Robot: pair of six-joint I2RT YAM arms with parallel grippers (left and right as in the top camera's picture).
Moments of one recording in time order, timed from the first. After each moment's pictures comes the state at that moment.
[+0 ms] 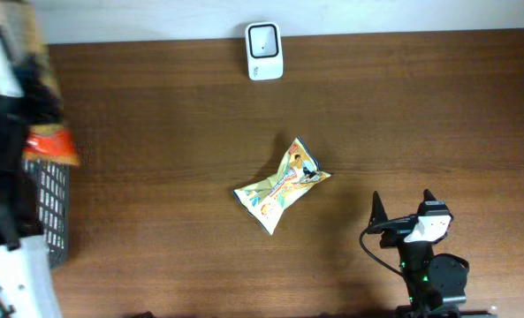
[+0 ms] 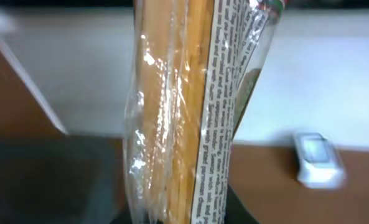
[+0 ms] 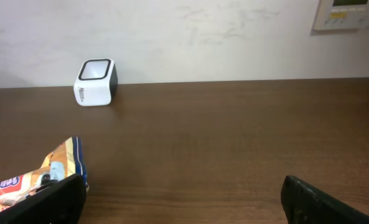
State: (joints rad) left arm 0.33 1.23 1.54 -0.60 0.22 0.07; right arm 0.03 0.01 0.03 -0.13 0.01 0.05
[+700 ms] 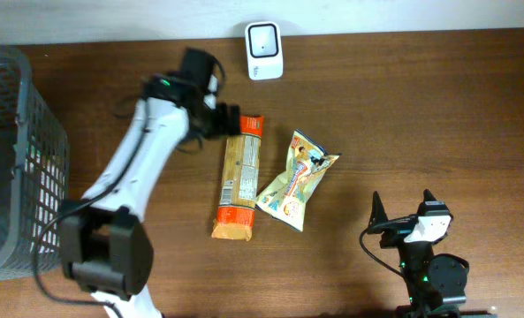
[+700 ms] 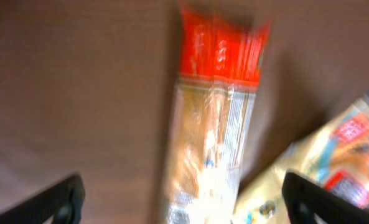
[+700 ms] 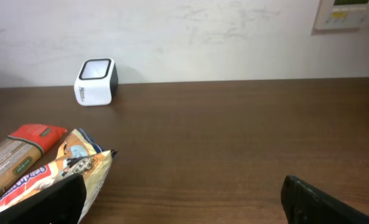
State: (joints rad) left arm -0.27 1.91 1.70 -1.04 0.08 -0.32; right arm 0.03 0.01 0.04 -0.13 0.01 0.05
